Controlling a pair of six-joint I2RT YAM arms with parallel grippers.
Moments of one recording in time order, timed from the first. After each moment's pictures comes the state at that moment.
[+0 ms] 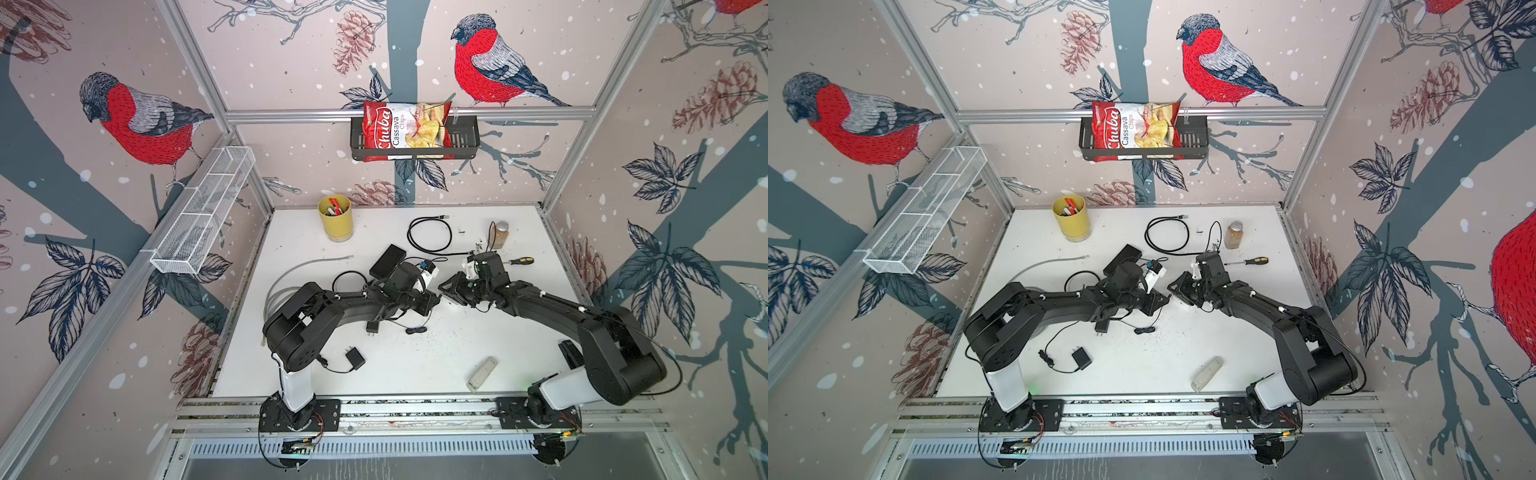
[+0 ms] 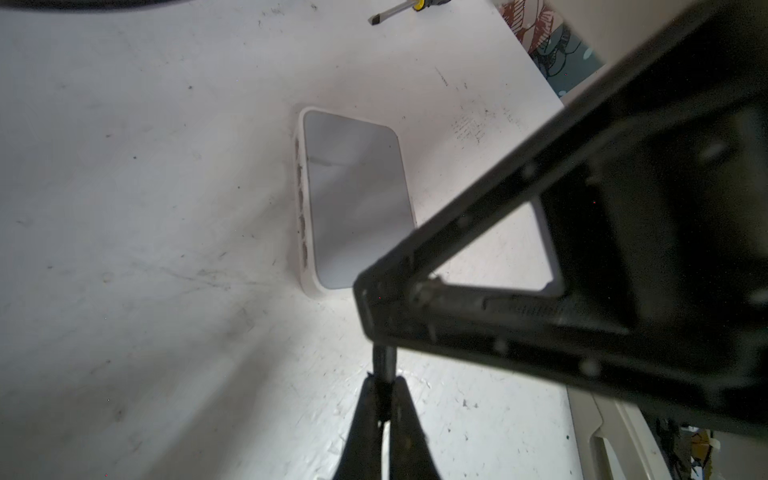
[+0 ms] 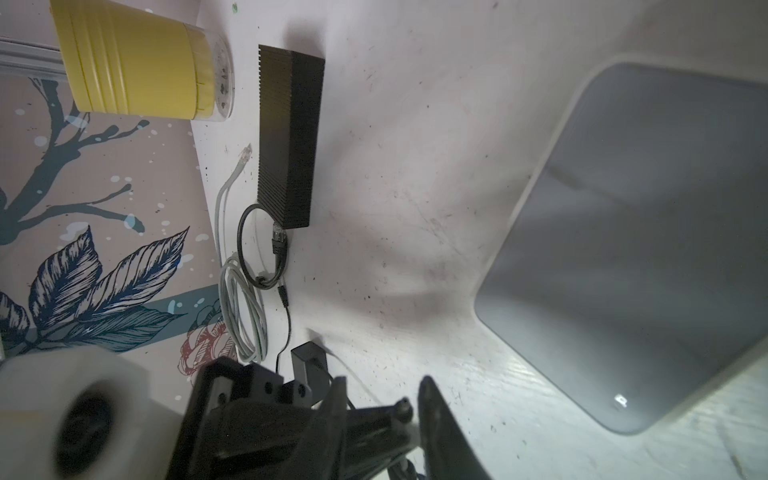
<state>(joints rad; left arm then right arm) -0.80 1.83 0.96 0.19 0.39 -0.33 0.44 1.47 0.77 -0.10 -0.44 0.87</state>
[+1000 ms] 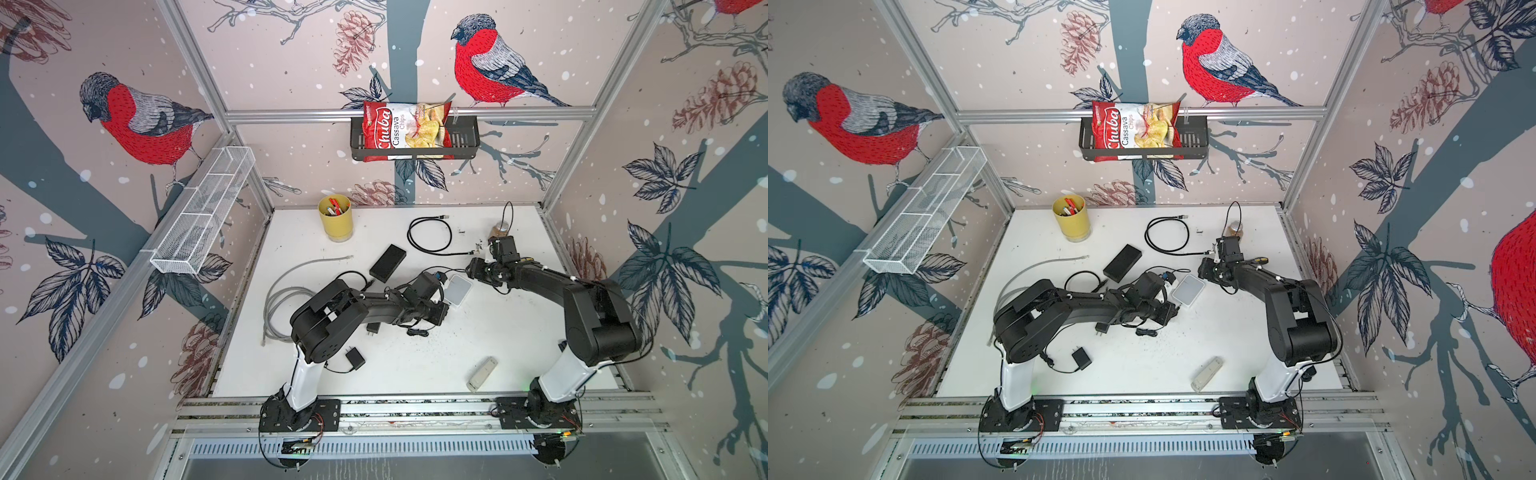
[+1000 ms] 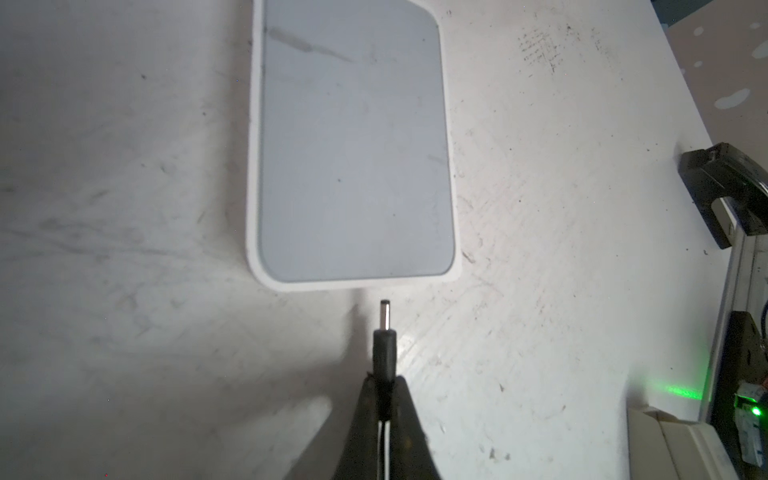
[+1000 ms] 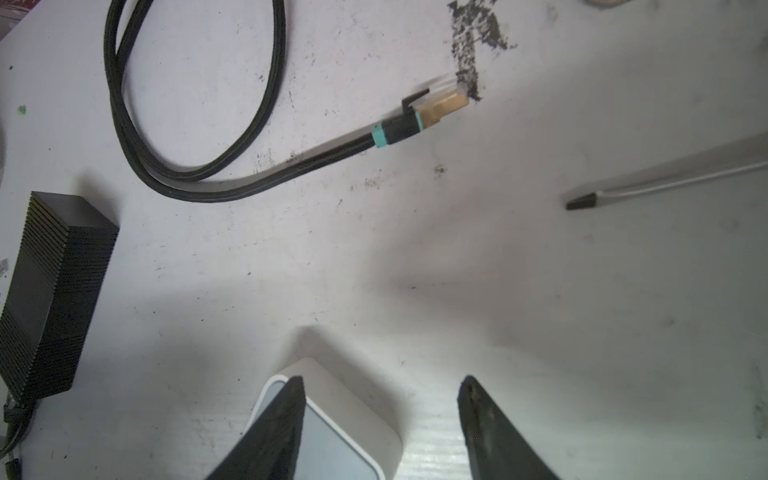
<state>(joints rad) -0.90 1.99 1.10 0.06 0.26 -0.42 0.24 1.70 0.94 -0.19 -0.17 0.41</state>
